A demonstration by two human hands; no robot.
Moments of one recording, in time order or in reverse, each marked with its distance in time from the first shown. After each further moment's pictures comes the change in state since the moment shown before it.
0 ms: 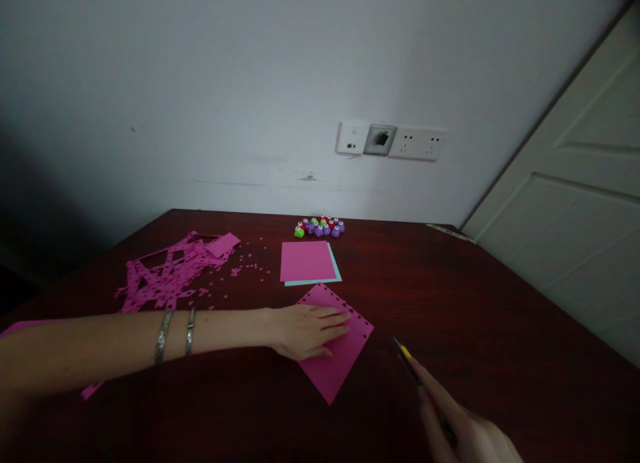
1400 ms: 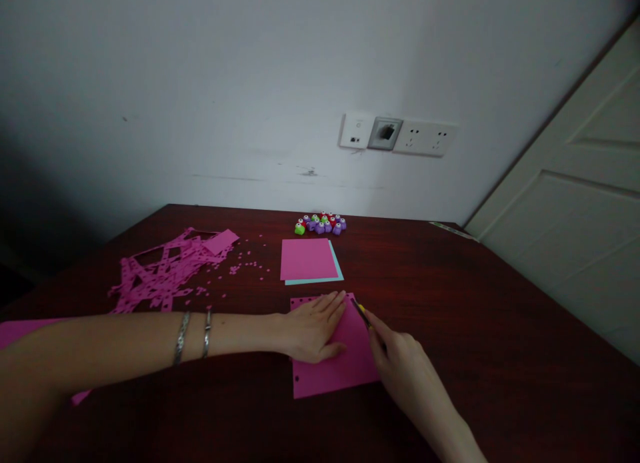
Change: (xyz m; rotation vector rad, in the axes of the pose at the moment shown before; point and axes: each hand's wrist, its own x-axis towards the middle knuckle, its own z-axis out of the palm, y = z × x) left_hand 0.016 0.006 0.017 -0.091 0.018 -0.304; right_hand 0.078 -0.057 0.017 -0.102 -0.096 -0.013
